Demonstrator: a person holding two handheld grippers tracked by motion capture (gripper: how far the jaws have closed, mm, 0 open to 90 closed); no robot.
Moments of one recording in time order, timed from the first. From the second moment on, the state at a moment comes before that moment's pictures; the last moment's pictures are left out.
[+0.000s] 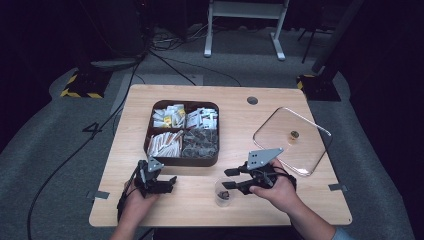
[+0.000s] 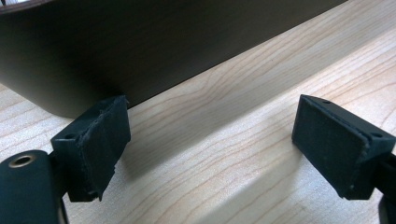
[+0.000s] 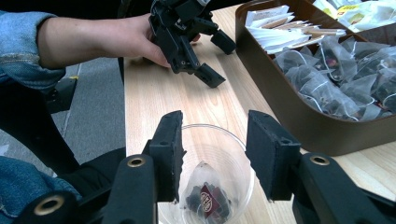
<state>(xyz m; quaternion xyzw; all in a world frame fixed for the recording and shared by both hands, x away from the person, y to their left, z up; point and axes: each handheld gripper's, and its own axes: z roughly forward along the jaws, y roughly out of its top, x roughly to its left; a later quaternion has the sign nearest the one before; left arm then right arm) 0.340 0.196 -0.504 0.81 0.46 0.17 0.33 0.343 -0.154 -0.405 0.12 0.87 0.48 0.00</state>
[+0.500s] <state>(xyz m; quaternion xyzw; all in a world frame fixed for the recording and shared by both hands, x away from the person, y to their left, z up) 0.340 0.194 -0.504 0.81 0.46 0.17 0.33 0.353 -0.174 -0.396 0.15 0.85 0.50 0.02</state>
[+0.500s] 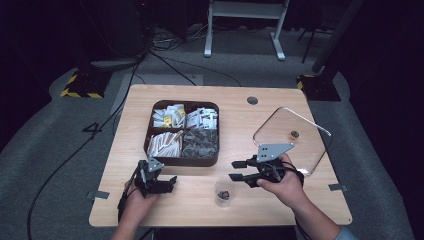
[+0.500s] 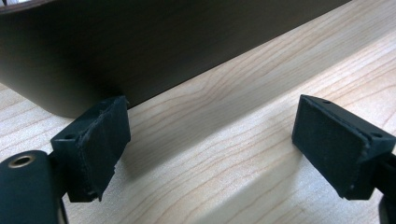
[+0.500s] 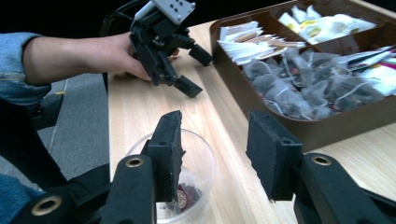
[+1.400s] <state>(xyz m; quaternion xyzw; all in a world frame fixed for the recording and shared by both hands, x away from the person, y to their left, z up) 0.333 0.196 -0.504 0.80 0.46 0.17 0.33 0.423 -0.252 -0.407 0.28 0.82 0.47 0.13</state>
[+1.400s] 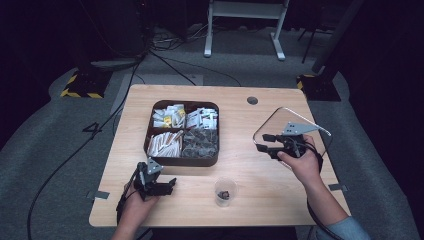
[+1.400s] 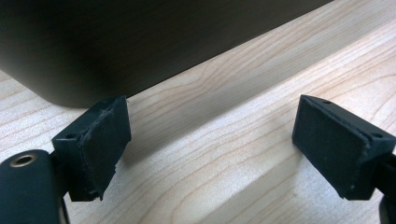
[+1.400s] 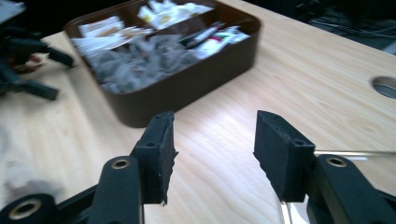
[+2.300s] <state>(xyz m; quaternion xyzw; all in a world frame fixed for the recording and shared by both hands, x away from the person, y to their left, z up) 0.329 0.197 -0.504 0.80 0.46 0.17 0.33 0.501 -0.319 -0.449 0.41 0.79 0.40 0.21</state>
